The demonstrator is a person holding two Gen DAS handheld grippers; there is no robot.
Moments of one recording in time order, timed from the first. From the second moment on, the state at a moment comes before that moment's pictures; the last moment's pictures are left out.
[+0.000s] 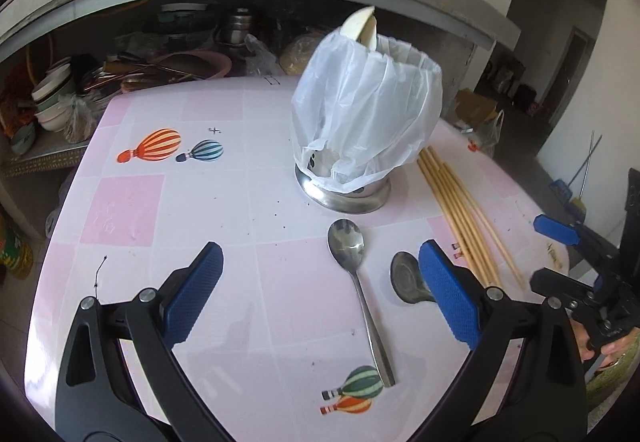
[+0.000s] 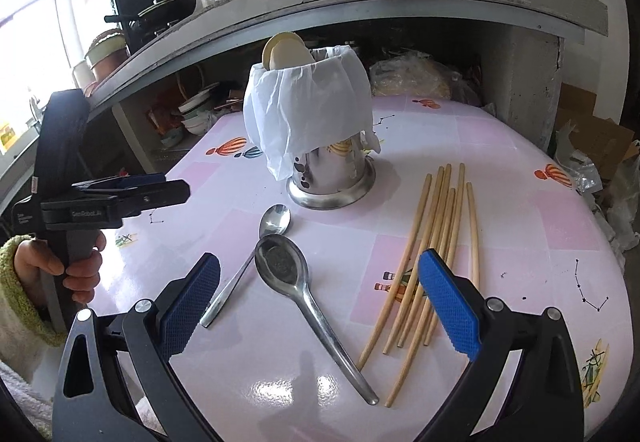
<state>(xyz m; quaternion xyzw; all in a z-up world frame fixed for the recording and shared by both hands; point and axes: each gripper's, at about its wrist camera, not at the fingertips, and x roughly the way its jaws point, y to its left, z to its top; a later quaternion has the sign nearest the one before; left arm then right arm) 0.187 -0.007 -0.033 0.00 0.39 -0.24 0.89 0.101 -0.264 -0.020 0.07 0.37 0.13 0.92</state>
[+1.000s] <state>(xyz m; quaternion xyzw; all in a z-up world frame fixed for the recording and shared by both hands) 0.274 -0.110 -0.100 0.17 0.52 -0.24 0.80 0.118 -0.276 -0.033 0.08 0.38 0.14 0.91</state>
